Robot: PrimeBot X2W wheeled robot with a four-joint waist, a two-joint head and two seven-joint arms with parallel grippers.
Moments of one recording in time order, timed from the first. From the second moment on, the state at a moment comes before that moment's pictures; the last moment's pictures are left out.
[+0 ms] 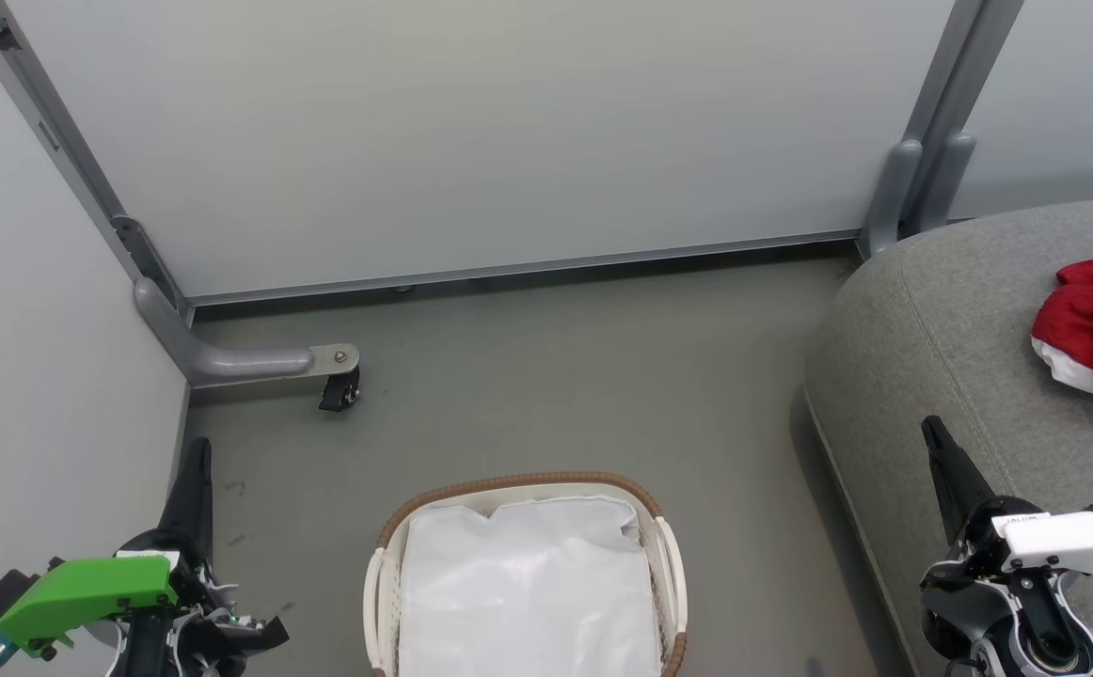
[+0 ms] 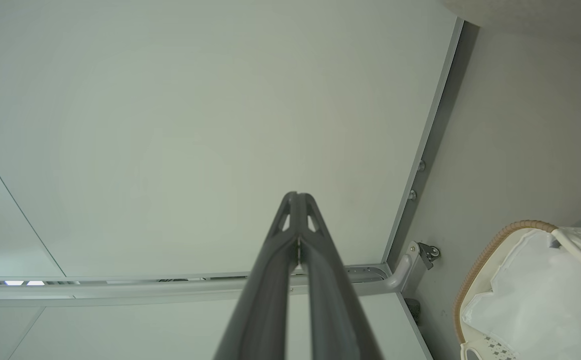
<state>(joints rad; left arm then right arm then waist) -0.10 0.05 0.11 0.24 -1.61 -0.13 0.11 -0.11 -0.05 -0.11 0.25 1.61 0.13 0.12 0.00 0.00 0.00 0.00</state>
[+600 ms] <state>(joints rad) -0.10 0.05 0.11 0.24 -1.61 -0.13 0.11 -0.11 -0.05 -0.11 0.25 1.61 0.13 0.12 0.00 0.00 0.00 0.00</state>
